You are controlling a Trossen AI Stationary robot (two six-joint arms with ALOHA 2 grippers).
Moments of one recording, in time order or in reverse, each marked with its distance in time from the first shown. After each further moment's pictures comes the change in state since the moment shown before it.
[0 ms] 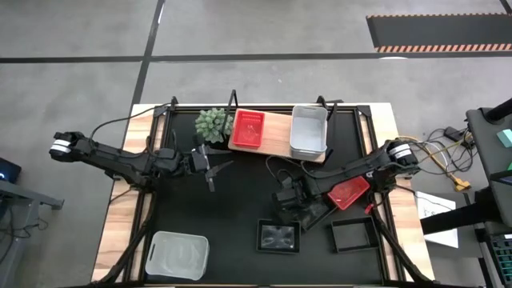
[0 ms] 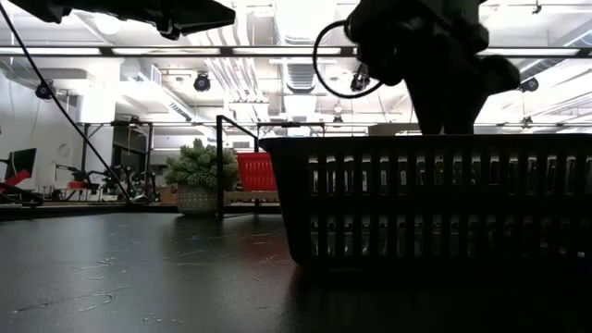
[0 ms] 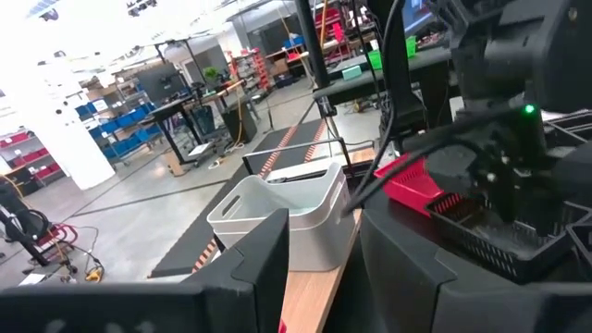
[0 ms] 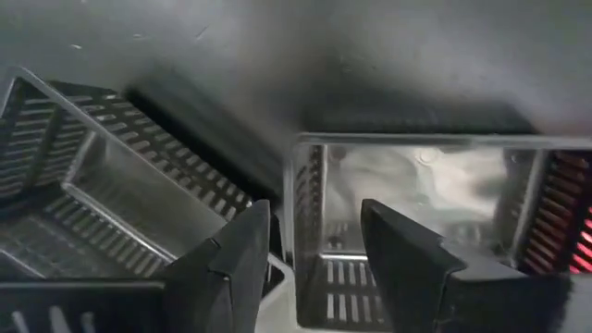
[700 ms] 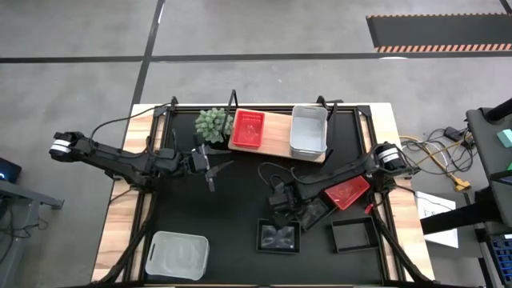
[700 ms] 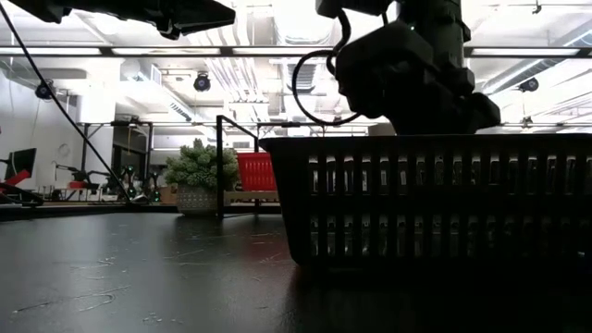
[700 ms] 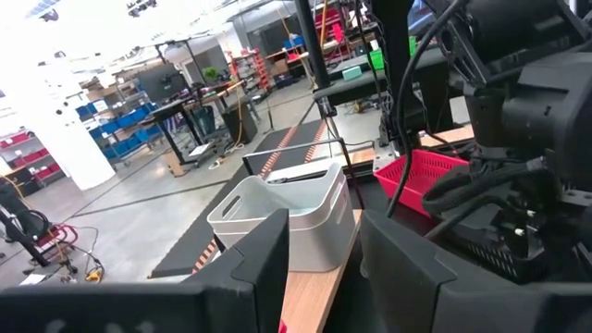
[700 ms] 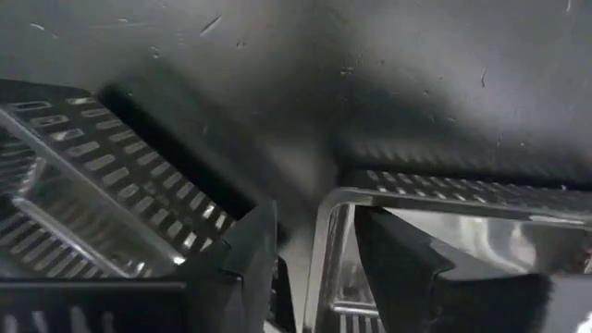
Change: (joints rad) left arm 0.000 0.000 0.000 0.001 0.000 0.001; right arm -0.007 0.111 -0.005 0.094 -0.015 -0.097
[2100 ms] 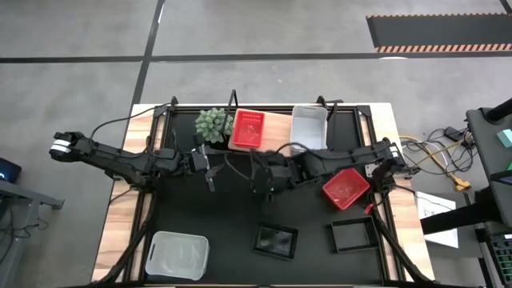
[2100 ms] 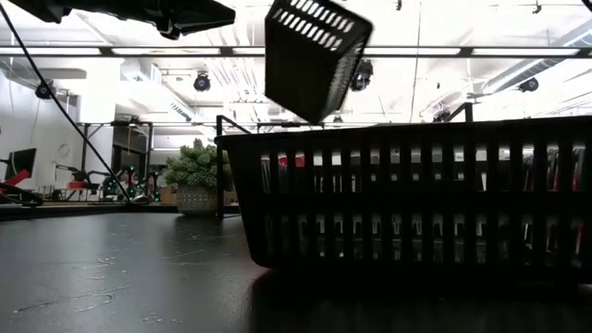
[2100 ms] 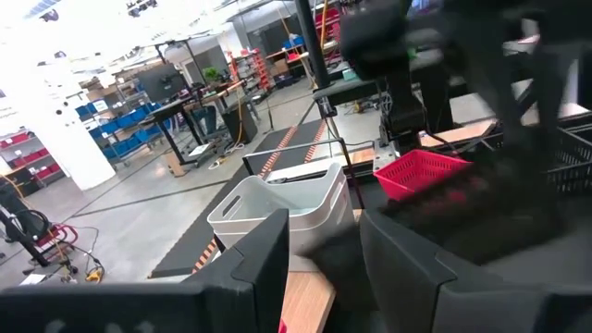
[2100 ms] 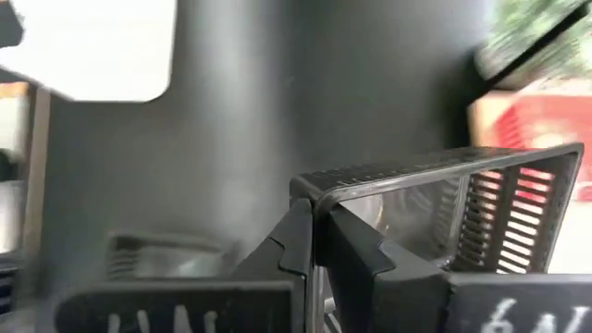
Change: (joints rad) left arm 0.000 0.000 0.000 0.000 0.000 0.000; right arm -0.044 -0.003 0.639 -0.151 0.299 -0.863
